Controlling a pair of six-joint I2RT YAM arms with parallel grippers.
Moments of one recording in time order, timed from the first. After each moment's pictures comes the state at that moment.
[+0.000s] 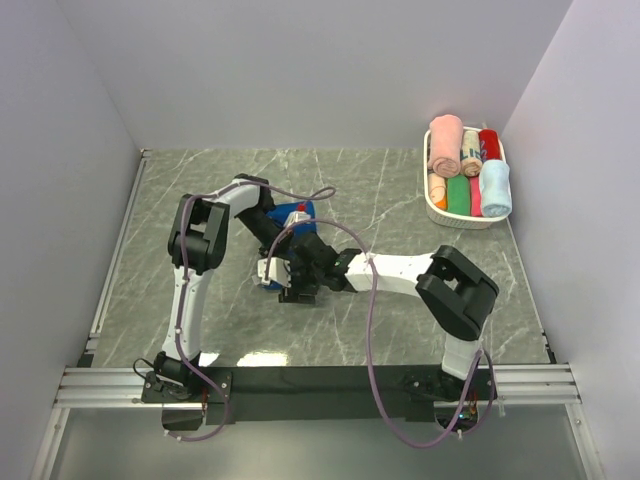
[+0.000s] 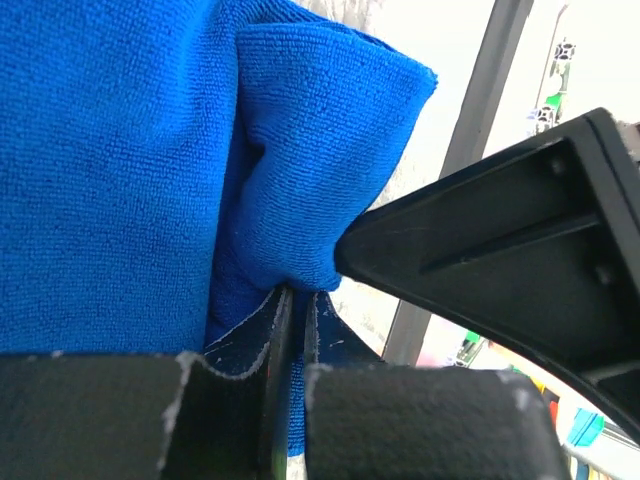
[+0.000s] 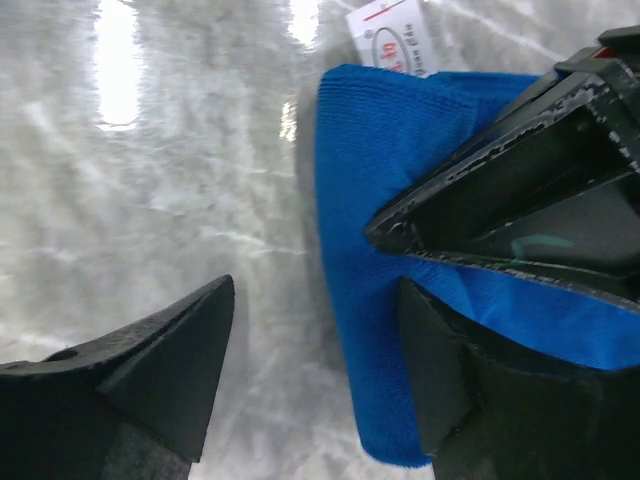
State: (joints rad) left arm -0.32 2.39 1.78 -1.44 0.90 0.83; right arm 0.94 1.81 1.10 -0.15 -0.26 -0.67
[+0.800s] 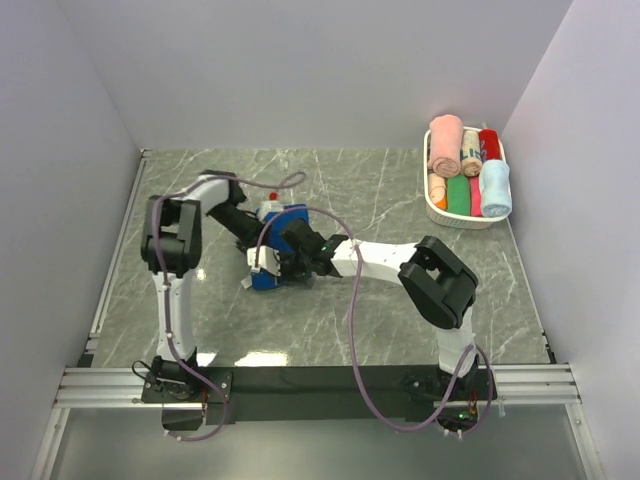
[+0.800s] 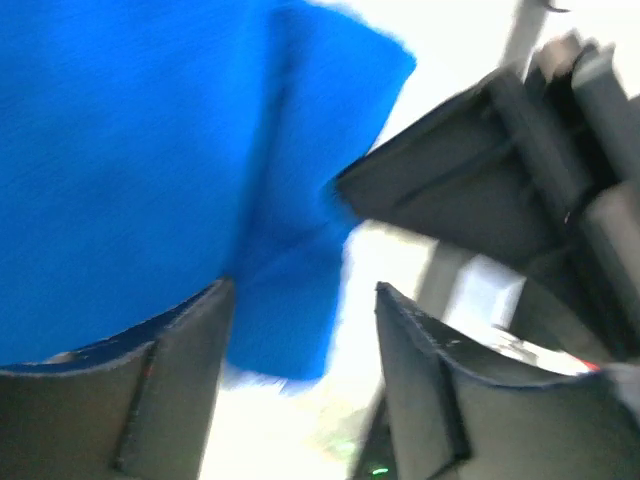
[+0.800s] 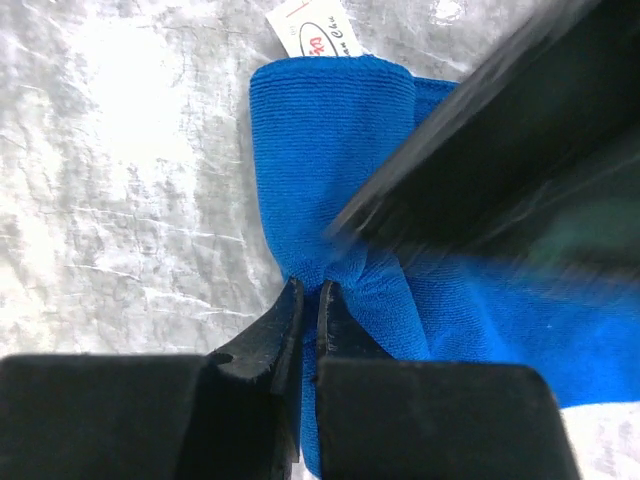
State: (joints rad) left arm -0.19 2.25 1.65 -1.39 0.91 0.85; right arm 0.92 1.95 1.28 -0.22 -0.31 -0.71
